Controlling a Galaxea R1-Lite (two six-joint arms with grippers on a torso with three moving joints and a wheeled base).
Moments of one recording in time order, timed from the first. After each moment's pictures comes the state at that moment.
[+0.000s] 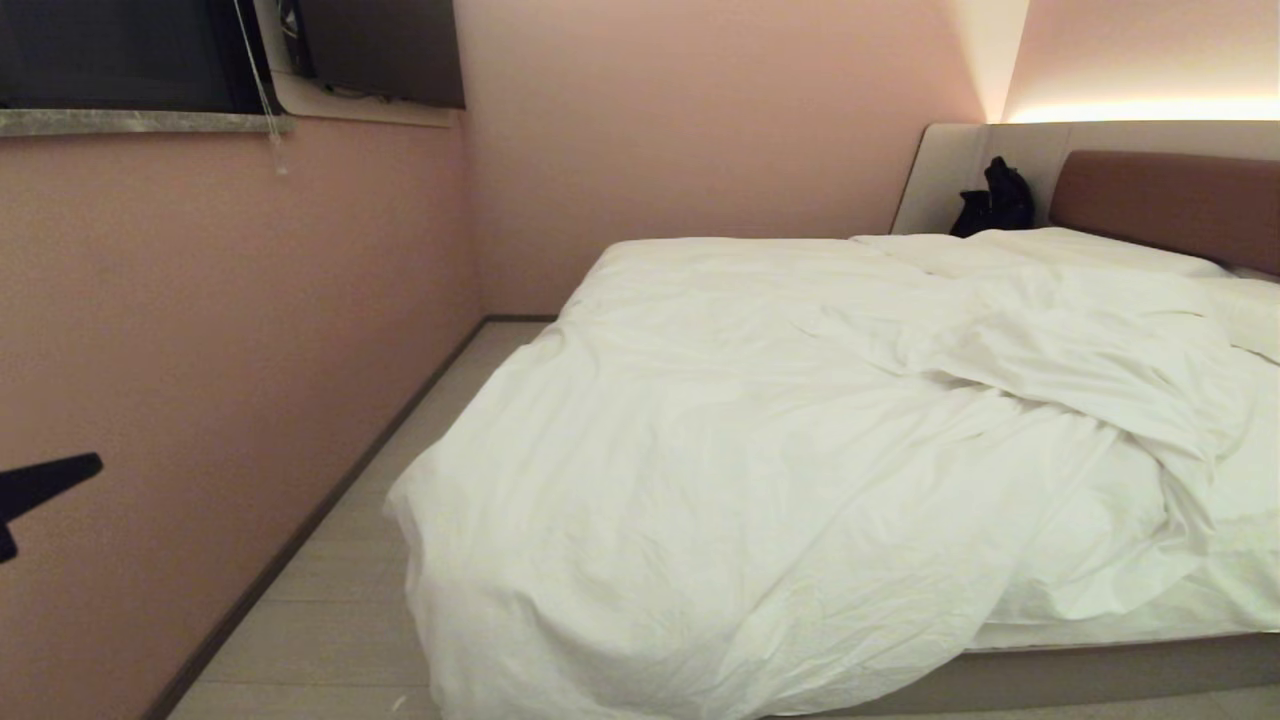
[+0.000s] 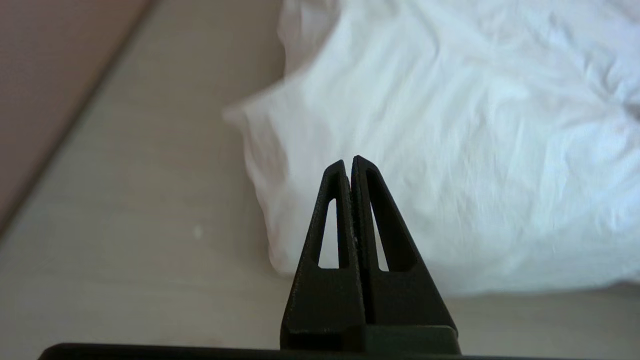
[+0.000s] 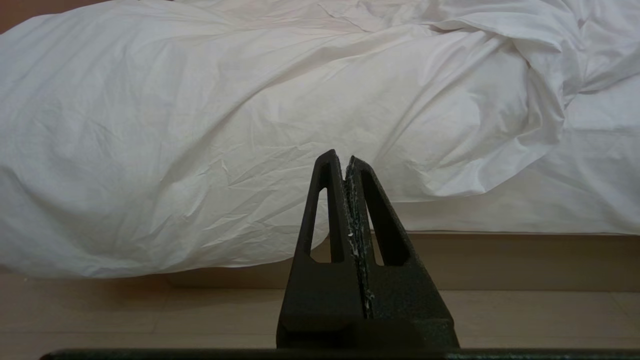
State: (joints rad) left arm 0.37 1.00 -0.72 0.05 -0.45 -0.15; right arm 0.01 0.00 0.00 0.00 0.00 -0.01
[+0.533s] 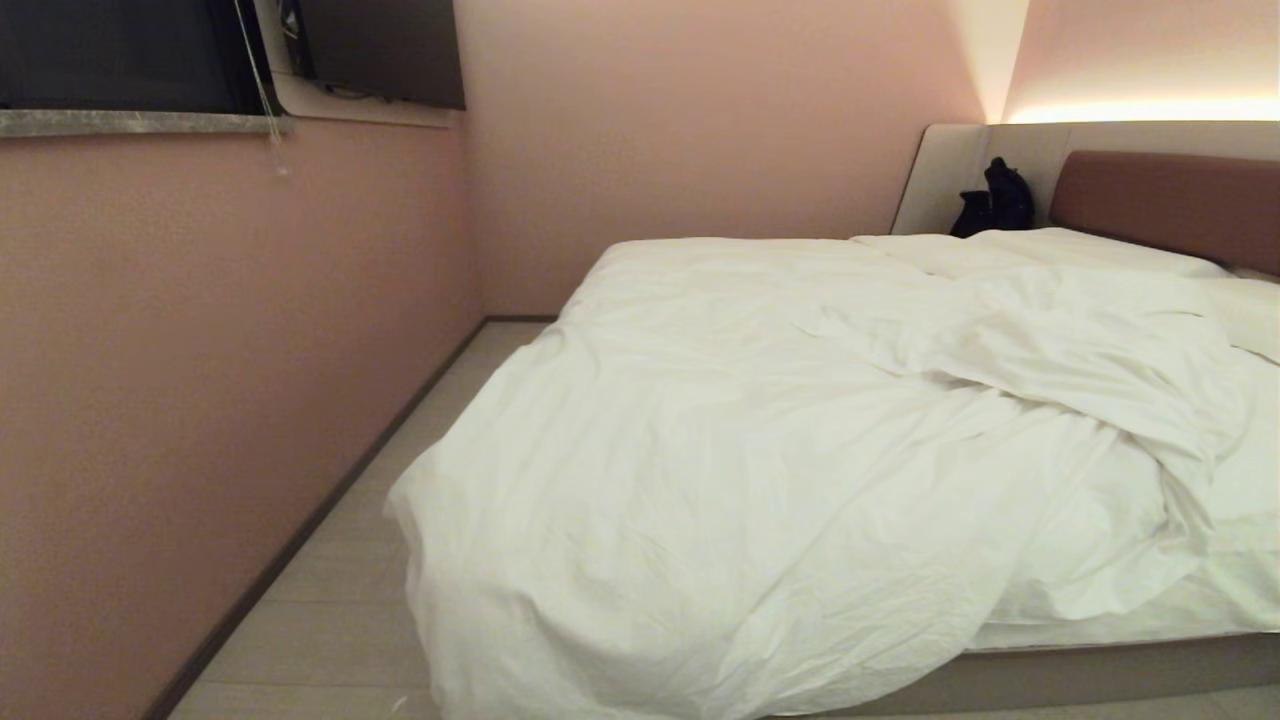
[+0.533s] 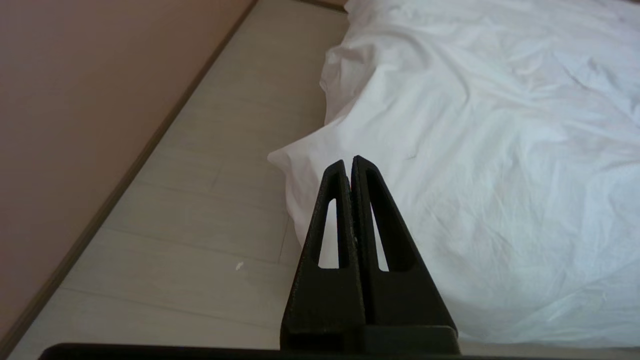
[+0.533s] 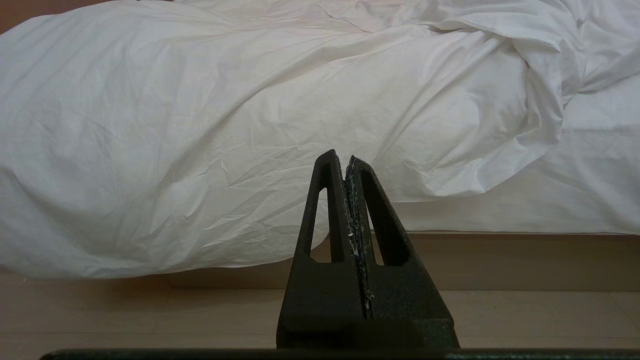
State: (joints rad) left arm 0.37 0.91 -0.75 0.05 -0.32 -0.13; right arm 0.01 0.00 0.00 0.00 0.00 -0.01
